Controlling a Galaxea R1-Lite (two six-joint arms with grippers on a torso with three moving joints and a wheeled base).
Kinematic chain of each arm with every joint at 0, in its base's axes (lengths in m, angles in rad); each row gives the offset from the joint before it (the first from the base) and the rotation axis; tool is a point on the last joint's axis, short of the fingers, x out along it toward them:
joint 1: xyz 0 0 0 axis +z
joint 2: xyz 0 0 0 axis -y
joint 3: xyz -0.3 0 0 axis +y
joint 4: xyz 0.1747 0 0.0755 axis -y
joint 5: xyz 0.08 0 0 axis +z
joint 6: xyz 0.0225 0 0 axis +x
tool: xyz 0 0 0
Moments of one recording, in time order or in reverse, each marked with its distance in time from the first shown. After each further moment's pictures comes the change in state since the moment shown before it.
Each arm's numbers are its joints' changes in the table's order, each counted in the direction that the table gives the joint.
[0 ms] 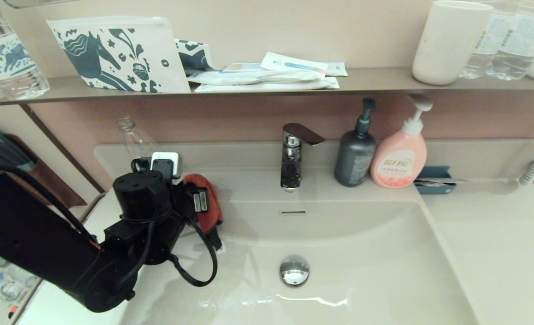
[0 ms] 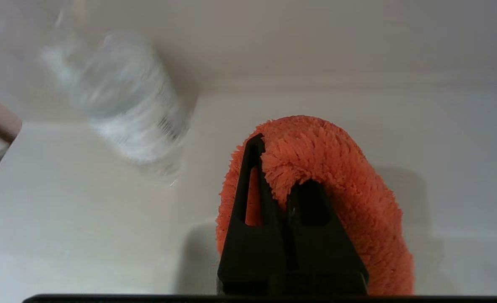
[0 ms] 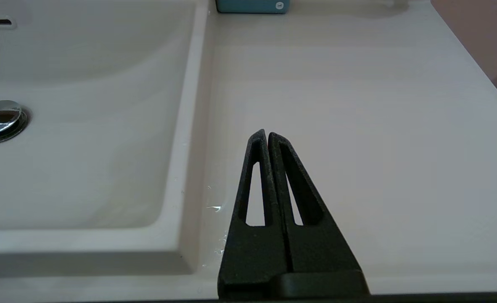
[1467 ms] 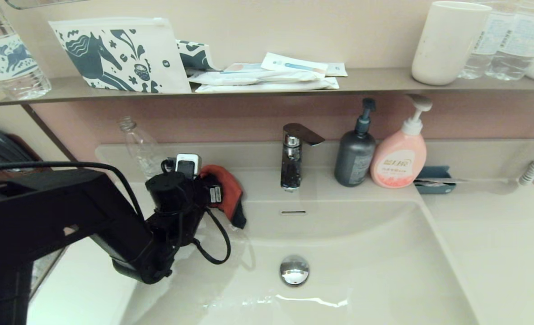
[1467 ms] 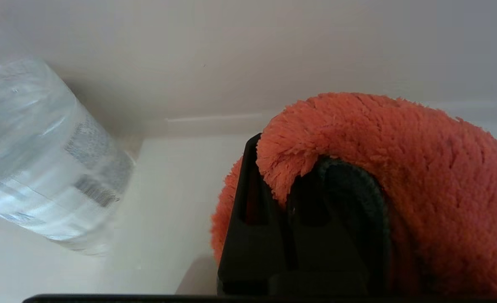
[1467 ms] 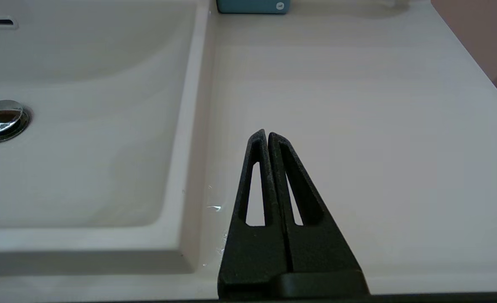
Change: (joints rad) left arm 0.057 -0.292 -0.187 0.187 -0.111 0.047; right arm 0.000 0.000 0.000 0.000 0.000 0.000
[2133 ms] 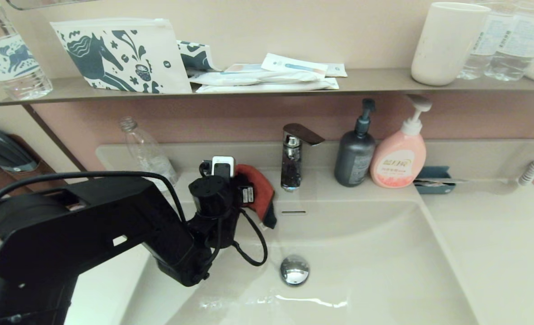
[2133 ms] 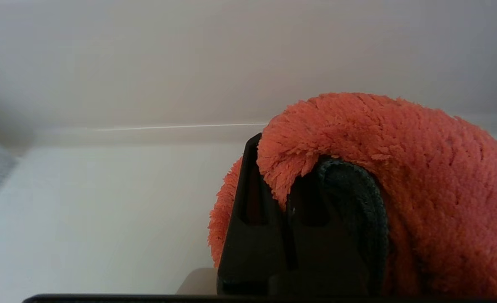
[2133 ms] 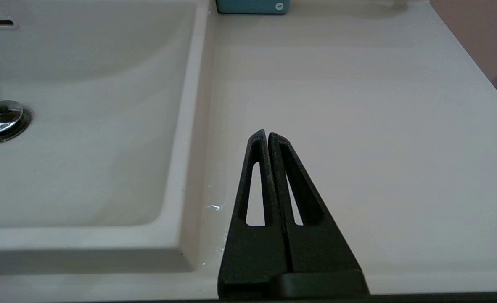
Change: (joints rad) left arm -0.165 -0.089 -0.129 -0.018 0.131 -0.001; right arm 0.000 0.000 0.000 0.000 0.000 0.000
